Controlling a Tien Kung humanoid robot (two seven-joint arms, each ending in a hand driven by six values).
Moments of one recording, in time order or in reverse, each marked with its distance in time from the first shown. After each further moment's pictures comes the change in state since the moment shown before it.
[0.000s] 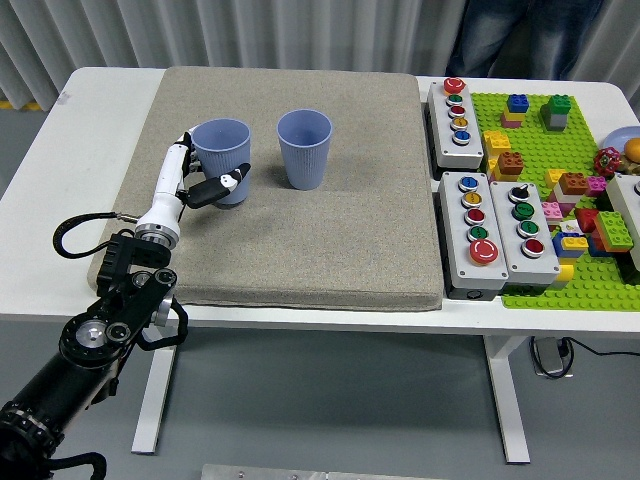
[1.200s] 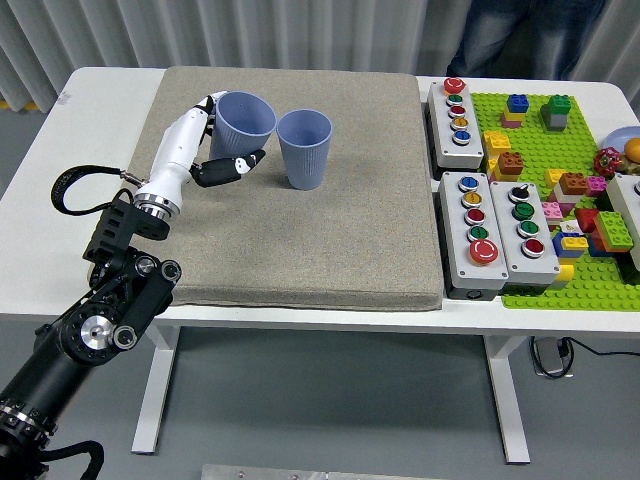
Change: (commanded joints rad) left arm -0.016 0.021 -0.068 -0.151 0.536 -0.062 0.115; right arm -0.010 -0.001 -0.006 -0.001 -0.001 -0.005 0.005
